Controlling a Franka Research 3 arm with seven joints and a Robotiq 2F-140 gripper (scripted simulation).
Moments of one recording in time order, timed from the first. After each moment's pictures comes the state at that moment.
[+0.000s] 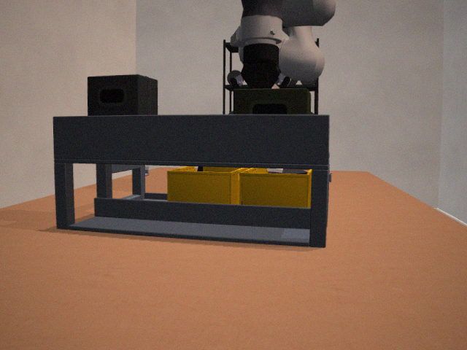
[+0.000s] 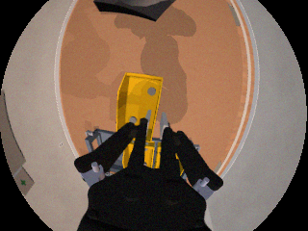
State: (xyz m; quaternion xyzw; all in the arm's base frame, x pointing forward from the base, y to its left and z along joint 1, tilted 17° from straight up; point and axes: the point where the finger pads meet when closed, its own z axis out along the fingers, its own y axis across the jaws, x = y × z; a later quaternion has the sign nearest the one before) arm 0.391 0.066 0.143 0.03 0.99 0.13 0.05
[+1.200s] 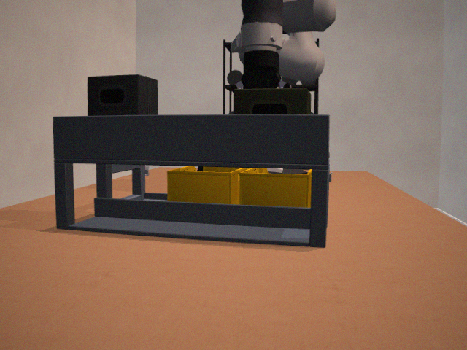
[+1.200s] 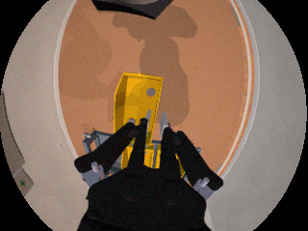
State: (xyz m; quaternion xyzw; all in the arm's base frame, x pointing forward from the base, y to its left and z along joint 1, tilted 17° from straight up) arm 0.392 0.071 0.130 0.03 0.99 0.13 0.05
